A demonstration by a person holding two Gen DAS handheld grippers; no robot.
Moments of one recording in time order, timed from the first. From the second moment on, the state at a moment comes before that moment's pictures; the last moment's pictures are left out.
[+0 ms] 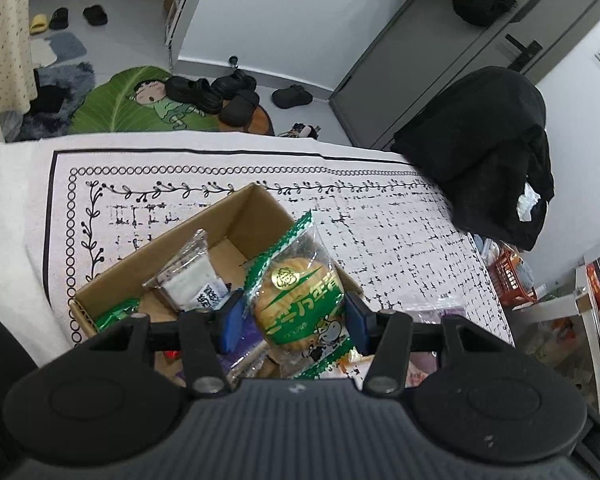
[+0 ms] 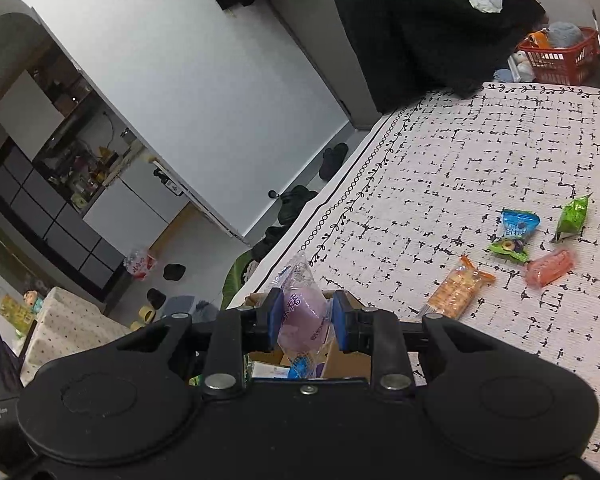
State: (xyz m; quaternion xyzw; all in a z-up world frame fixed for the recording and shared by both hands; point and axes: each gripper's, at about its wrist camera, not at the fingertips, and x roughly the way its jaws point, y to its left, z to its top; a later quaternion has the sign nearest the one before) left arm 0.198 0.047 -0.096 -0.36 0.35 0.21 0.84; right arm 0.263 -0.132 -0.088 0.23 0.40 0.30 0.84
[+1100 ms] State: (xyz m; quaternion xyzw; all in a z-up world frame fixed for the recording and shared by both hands) left arm 0.197 0.069 -0.099 -0.35 0.39 0.24 0.82; right arm 0.267 -0.116 -0.092 0.20 0.40 0.27 0.86
